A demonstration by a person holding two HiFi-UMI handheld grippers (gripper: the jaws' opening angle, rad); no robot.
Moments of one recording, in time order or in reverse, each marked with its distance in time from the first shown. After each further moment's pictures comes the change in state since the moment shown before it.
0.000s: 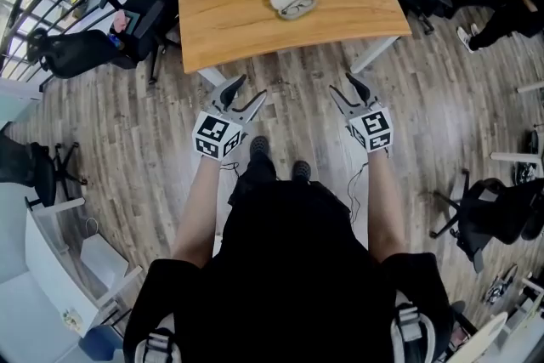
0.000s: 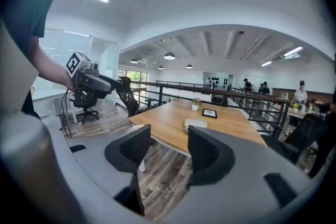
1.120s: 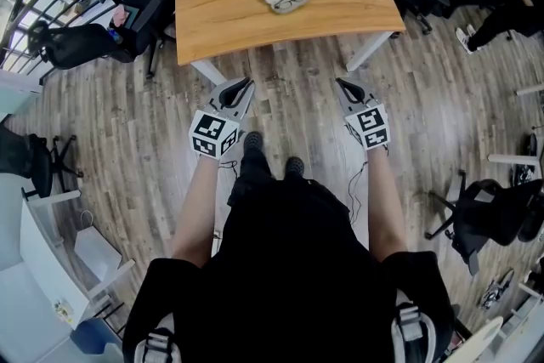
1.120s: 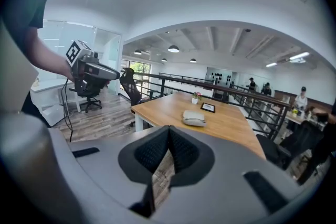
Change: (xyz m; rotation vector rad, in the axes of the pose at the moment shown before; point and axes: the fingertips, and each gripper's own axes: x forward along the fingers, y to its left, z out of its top) left arm -0.003 -0.036 0.002 0.000 -0.003 0.060; right arm -0.033 -0.008 -0.022 -0.064 0.092 0.013
